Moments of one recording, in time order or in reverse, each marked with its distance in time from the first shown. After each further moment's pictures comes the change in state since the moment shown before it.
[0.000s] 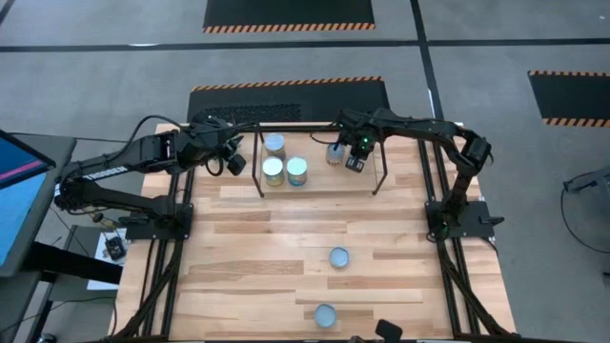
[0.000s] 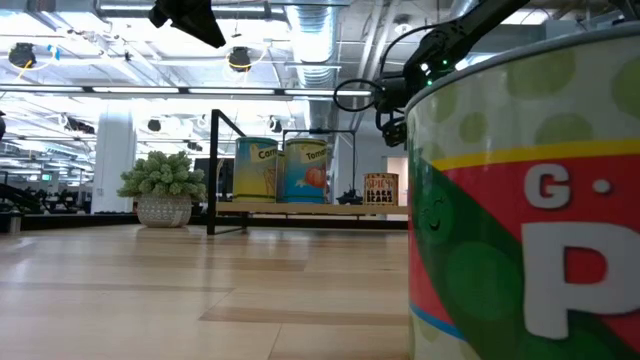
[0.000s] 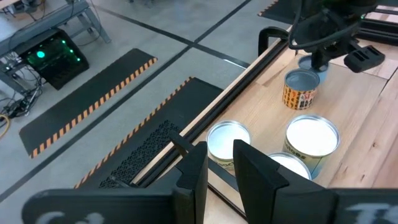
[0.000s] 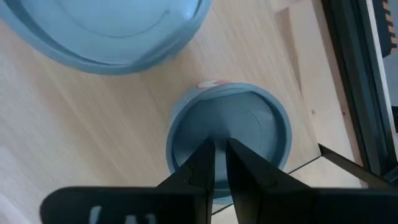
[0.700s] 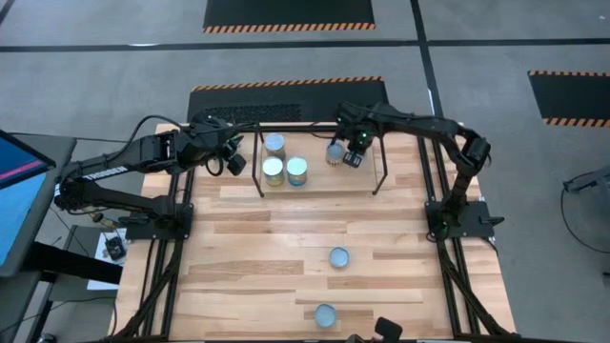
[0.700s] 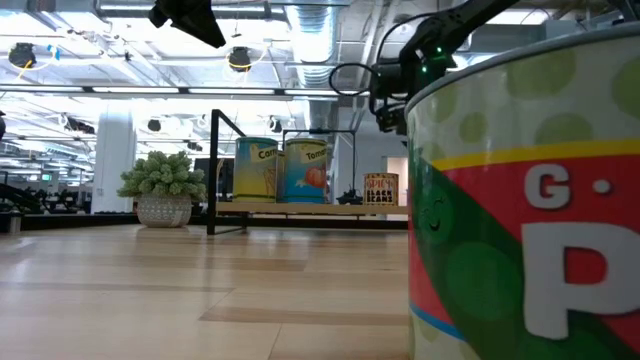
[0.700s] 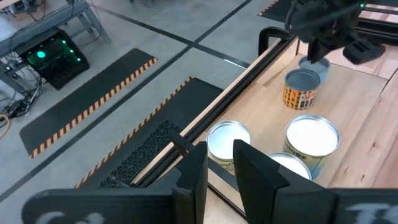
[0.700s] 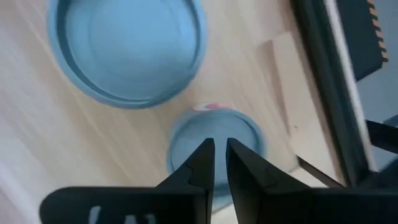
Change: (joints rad) left arm 0.000 0.000 0.000 0.000 -0.001 0.000; right arm 0.001 0.000 0.100 -0.069 -0.004 -0.004
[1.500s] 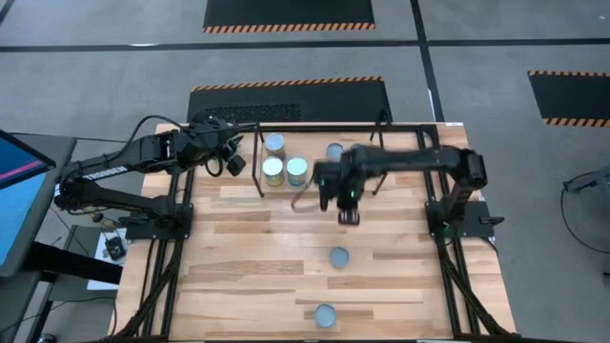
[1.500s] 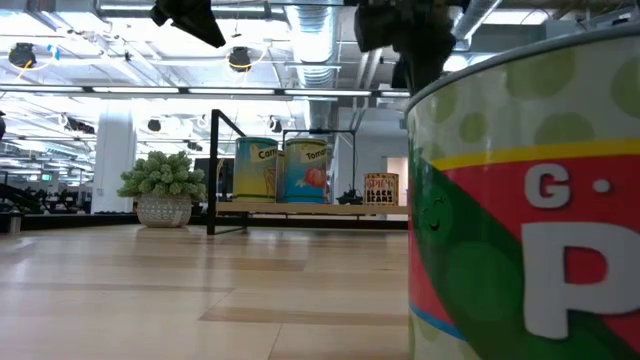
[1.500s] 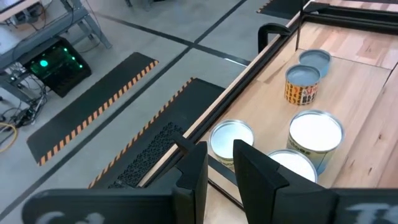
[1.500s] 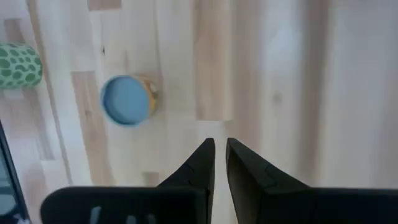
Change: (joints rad) left arm 0.000 0.000 0.000 0.000 0.001 0.053; right arm 0.528 -0.002 0.240 -0.322 -0.284 0.186
